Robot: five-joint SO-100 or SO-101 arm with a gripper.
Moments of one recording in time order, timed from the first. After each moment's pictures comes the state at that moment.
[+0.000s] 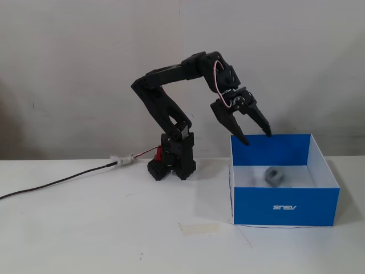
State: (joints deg) arm -63.8 121.6 108.5 79.5 6.3
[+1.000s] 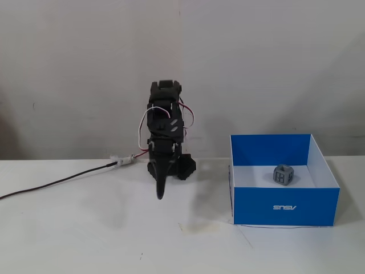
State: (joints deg) arm -4.5 155.0 155.7 42.7 3.4
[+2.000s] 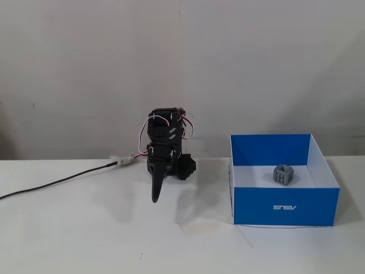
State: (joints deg) arm 0.1 186.7 175.7 55.2 -2.3
